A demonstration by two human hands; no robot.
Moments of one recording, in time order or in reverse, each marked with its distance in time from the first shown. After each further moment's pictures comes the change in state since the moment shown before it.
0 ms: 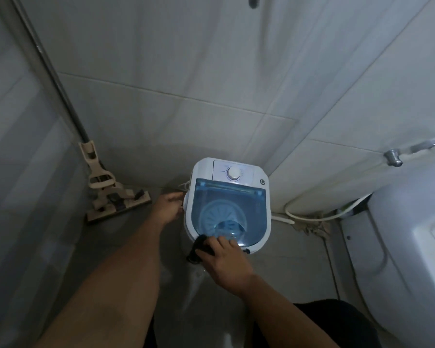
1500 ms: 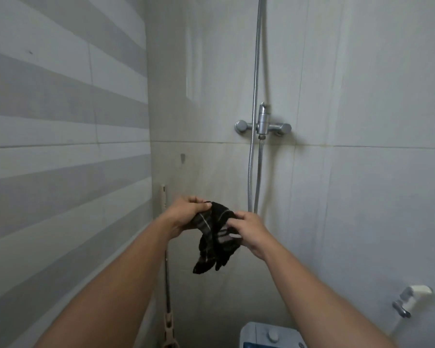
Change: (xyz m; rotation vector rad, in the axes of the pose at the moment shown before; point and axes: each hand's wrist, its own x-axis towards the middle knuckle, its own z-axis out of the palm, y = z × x) left_hand -0.422 0.353 -0.138 0.009 0.014 0.796; right_hand 0.097 -0.096 -0.513 1.358 0.449 0.257
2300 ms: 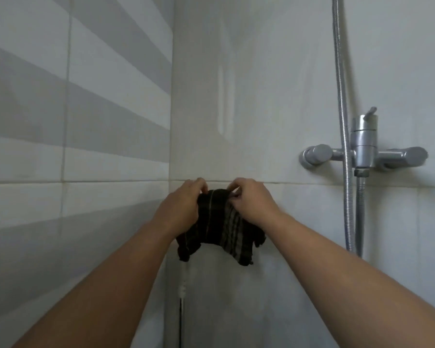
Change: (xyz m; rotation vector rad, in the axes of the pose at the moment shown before) left_hand 0.260 0.035 -0.143 1.146 0.436 0.740; right_hand 0.328 -0.107 0.073 -0.827 0.245 -0.659
